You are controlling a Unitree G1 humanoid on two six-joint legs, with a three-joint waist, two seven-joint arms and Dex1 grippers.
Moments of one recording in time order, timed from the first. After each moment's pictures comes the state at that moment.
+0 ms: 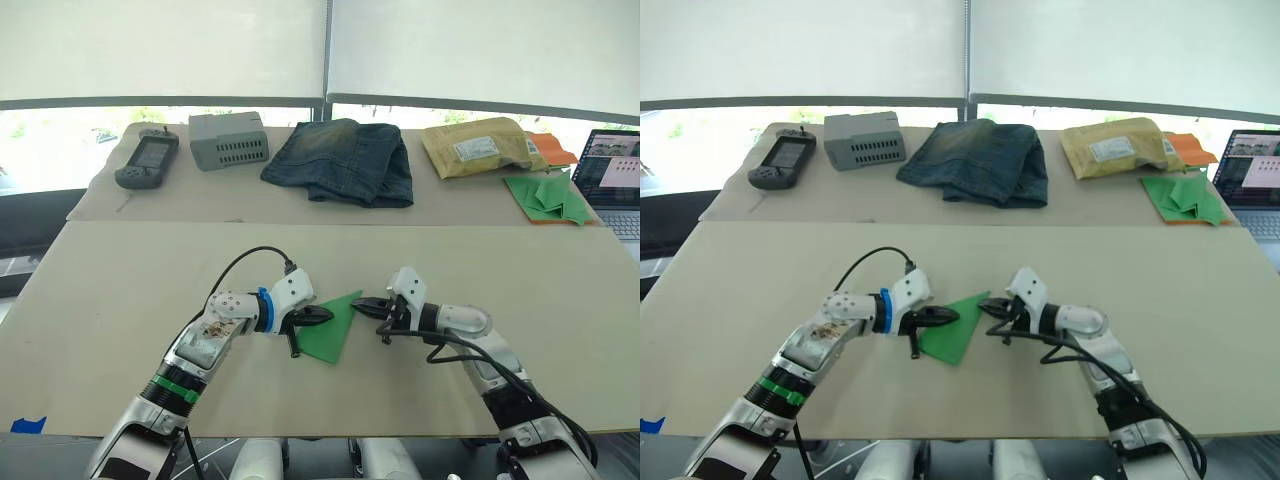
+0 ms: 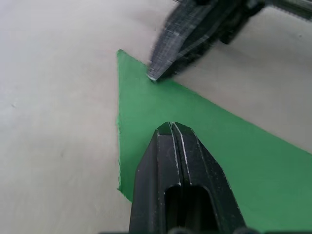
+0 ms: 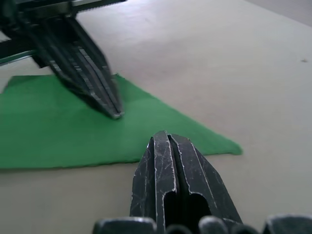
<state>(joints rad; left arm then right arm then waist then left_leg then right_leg) -0.42 0.42 -0.35 0.07 -0.15 0.37 -0.94 -0.26 -0.42 0.20 0.12 0.19 0.11 0.94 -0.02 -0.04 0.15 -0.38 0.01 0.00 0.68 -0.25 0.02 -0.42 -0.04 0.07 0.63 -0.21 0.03</state>
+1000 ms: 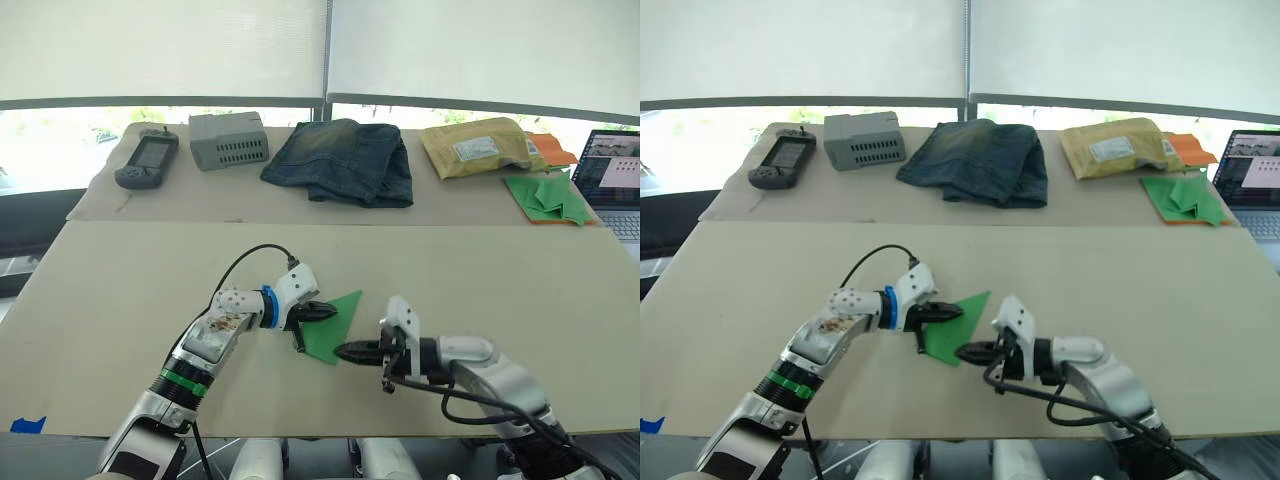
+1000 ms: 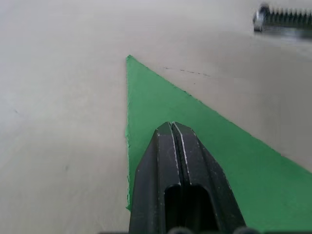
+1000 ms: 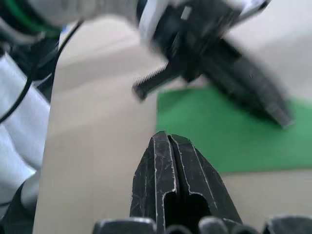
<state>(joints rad) -0.44 0.40 -0.33 0.09 -0.16 0.42 -0.95 -0.16 -0.49 0.18 -0.32 0.42 0.56 0.96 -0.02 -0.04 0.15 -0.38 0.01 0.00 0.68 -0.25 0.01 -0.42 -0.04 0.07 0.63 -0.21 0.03</state>
